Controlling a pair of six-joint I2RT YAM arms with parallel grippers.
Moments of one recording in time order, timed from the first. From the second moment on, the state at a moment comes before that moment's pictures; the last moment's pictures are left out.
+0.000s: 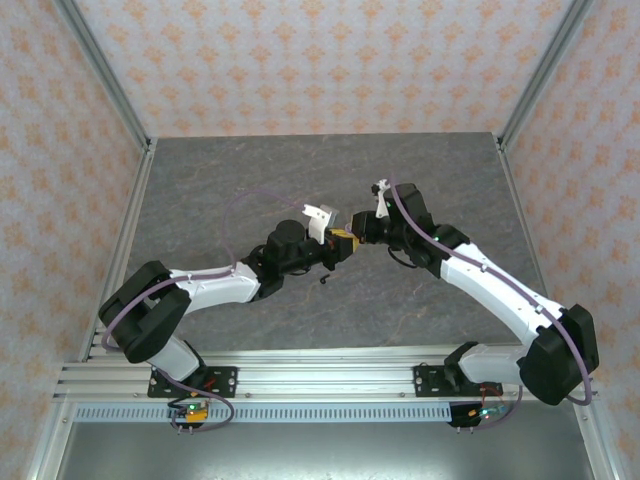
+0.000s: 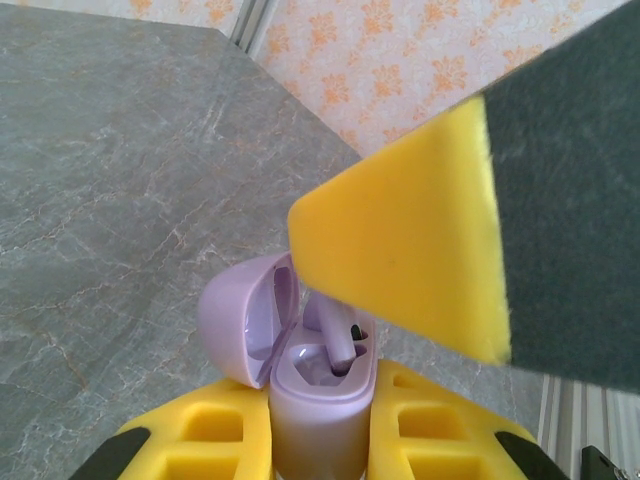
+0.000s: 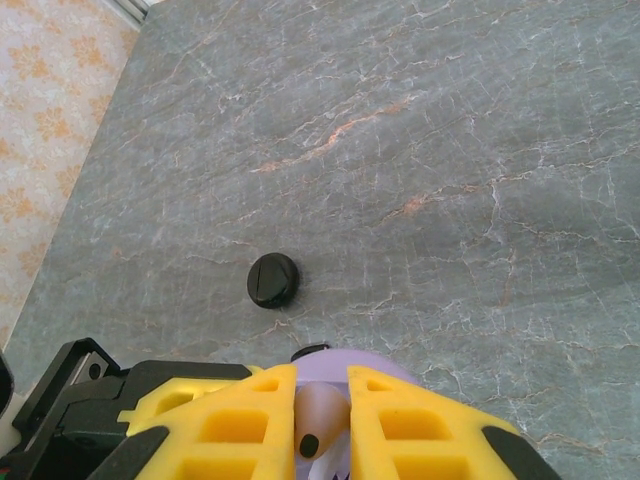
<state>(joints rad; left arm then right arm) -0.74 1.56 0.75 0.57 0.23 -0.46 0.59 1.25 0.99 -0.38 -0.13 0.53</state>
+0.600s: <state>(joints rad) -0.75 1.56 0.75 0.57 0.23 -0.46 0.59 1.24 0.99 -0.39 -0.16 0.53</state>
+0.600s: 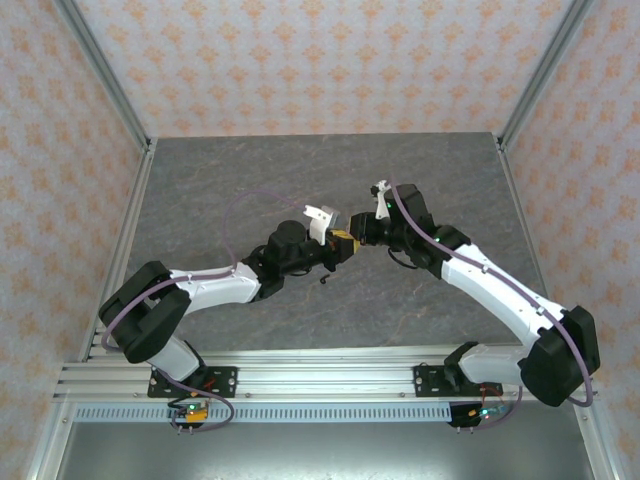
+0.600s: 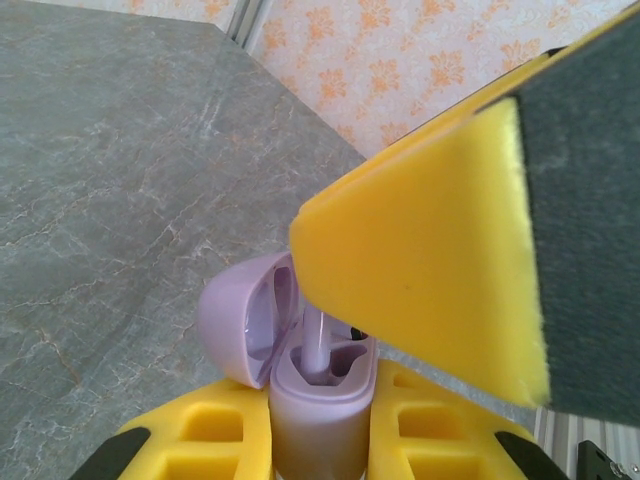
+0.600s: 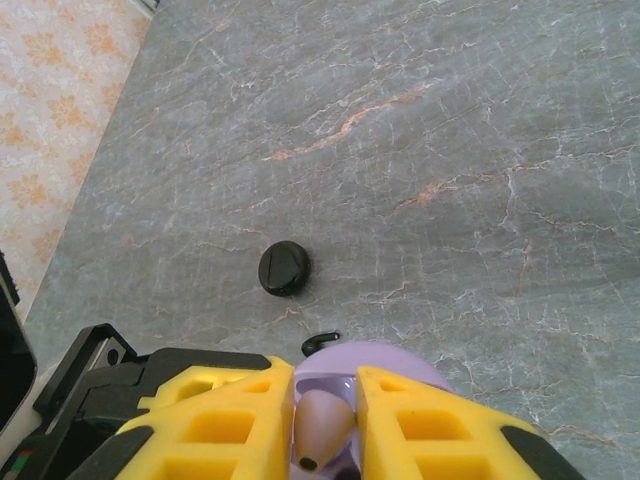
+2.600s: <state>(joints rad) -0.79 1.47 0.75 0.46 0.16 -0.22 0.59 1.17 0.99 -0.46 -0.16 0.53</state>
